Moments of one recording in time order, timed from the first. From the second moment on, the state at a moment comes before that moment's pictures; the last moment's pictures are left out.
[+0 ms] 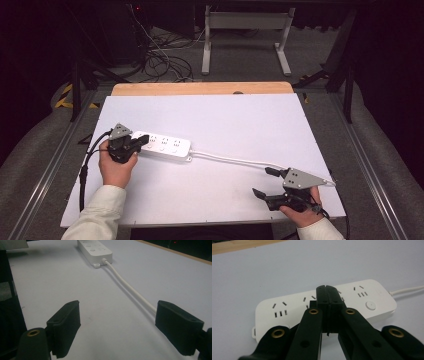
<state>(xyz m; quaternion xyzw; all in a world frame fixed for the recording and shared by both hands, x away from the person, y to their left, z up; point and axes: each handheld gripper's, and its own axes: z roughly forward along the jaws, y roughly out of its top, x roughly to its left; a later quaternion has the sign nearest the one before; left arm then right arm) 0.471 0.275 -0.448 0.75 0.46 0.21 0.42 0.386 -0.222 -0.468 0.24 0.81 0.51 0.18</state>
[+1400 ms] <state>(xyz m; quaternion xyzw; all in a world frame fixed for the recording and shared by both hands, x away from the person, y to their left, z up) 0.481 0.268 -0.472 0.78 0.45 0.22 0.38 0.386 -0.222 -0.468 0.23 0.81 0.51 0.18</state>
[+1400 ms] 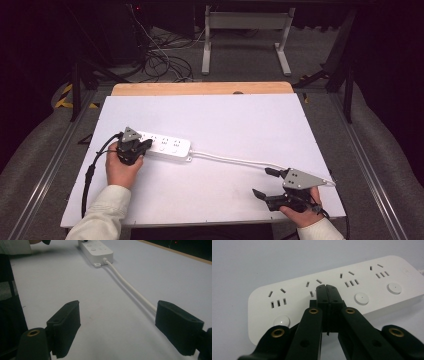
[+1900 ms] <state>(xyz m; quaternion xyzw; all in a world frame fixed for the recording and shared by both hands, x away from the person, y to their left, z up) 0.480 0.270 -0.474 0.77 0.46 0.22 0.38 0.385 -0.222 -0.468 0.23 0.81 0.51 0.18</state>
